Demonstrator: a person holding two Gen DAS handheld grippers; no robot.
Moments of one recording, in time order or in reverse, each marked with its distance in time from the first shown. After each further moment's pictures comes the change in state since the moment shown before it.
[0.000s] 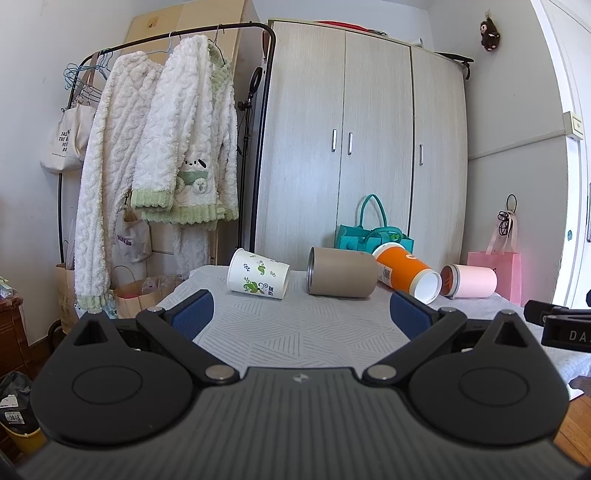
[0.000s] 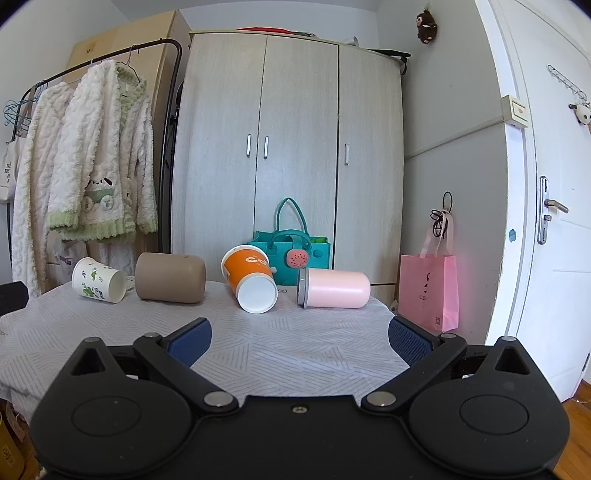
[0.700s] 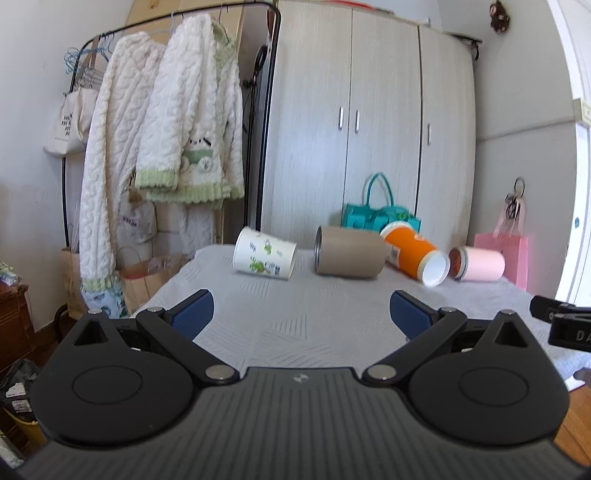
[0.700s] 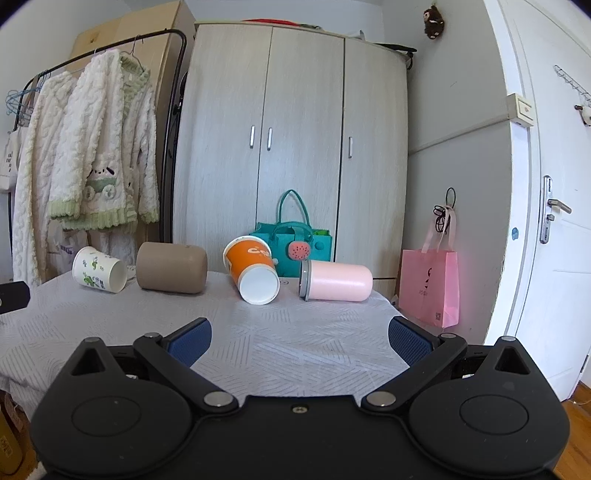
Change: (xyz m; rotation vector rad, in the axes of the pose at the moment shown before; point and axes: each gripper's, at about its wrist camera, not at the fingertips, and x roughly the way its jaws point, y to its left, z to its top) left arm 0.012 0.002 0.002 0.000 0.106 0.029; right arm 0.005 0.004 0.003 -0.028 0.045 0.017
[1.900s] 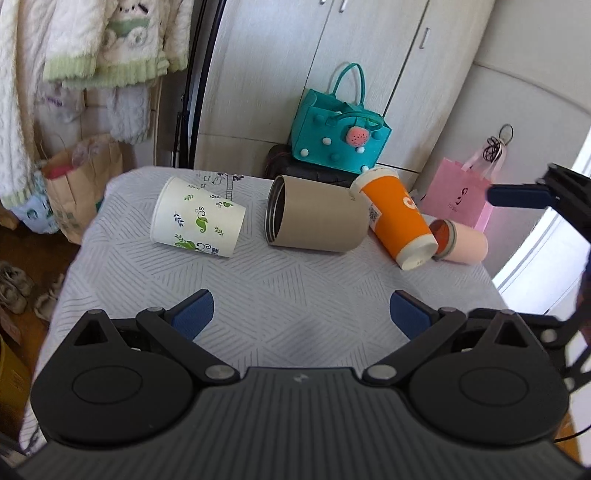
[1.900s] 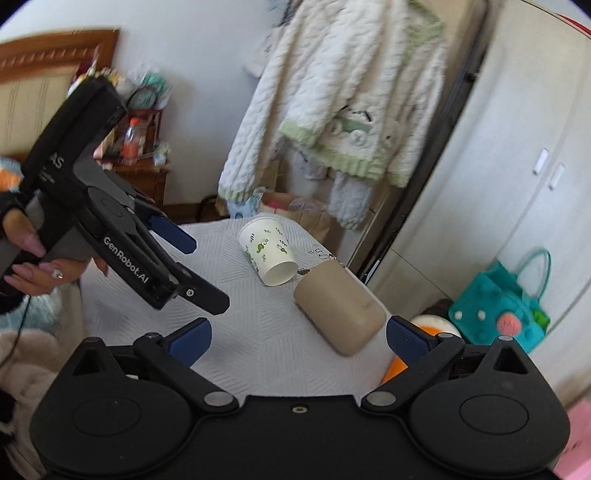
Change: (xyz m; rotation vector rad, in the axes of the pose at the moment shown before) left arm 0.168 0.021 0.102 -0.162 0.508 -0.242; right arm 0.137 0.061 0.159 -0.682 0.205 0.805
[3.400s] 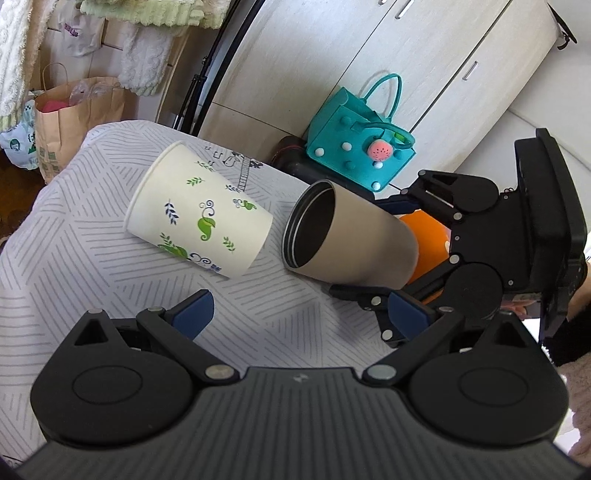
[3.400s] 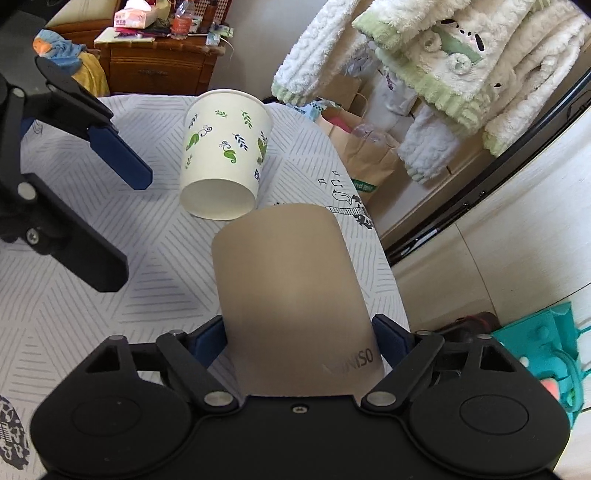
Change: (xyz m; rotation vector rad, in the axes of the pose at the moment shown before) left arm 0.081 0.045 0.013 -0.230 -0.001 -0.066; right arm 0.186 -0.056 0.008 -0.276 0.257 0.178
